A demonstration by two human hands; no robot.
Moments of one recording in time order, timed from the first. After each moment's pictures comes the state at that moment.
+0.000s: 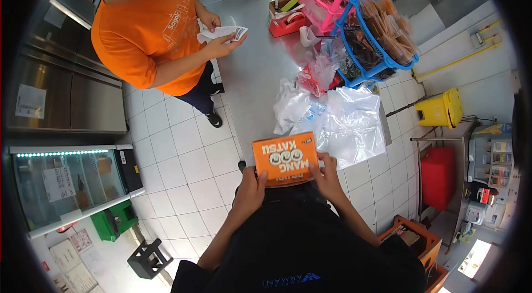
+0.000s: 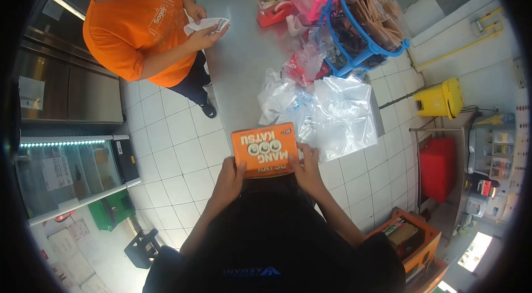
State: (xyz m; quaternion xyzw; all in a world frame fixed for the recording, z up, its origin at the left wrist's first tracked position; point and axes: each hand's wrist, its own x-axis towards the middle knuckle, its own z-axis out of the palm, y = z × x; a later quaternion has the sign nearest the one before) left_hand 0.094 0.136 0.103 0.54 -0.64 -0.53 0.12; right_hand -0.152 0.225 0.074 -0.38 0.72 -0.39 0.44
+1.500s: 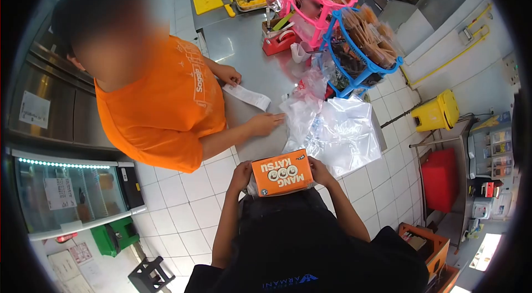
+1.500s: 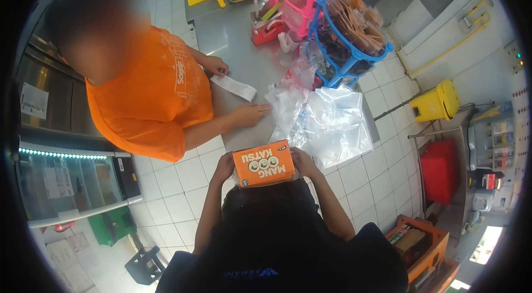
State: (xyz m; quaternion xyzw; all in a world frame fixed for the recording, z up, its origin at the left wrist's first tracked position) left_hand 0.118 0.083 -0.080 0.49 -0.66 -0.54 0.18; right_hand -0.215 0.219 -0.103 -0.46 0.69 -0.34 0.45
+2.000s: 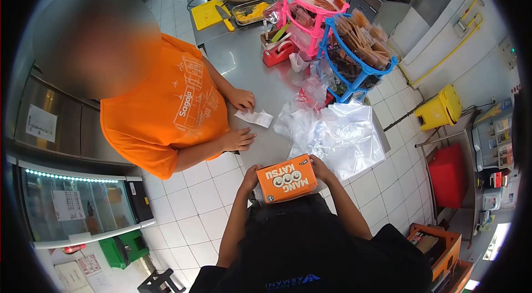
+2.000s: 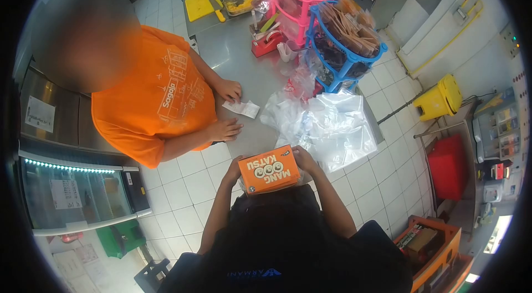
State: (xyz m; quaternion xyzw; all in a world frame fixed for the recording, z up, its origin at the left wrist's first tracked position) left_hand 0.095 0.063 -0.091 0.50 -0.49 -0.70 0.15; right_hand -0.211 0.183 -0.119 -0.39 0.70 -0.33 0.49
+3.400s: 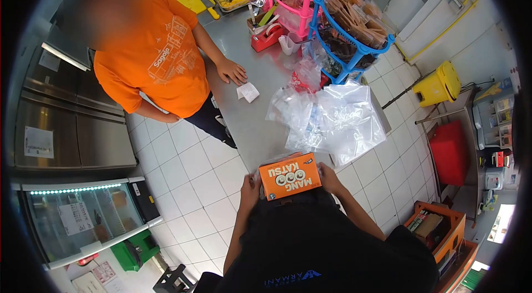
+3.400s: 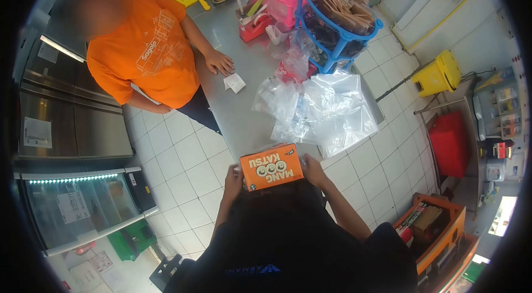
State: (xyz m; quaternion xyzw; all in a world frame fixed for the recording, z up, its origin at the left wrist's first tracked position) left_hand 0.132 0.142 -0.053 0.59 -0.58 -0.53 0.17; right_hand -0.177 0.275 -0.056 -0.37 0.76 -0.31 0.44
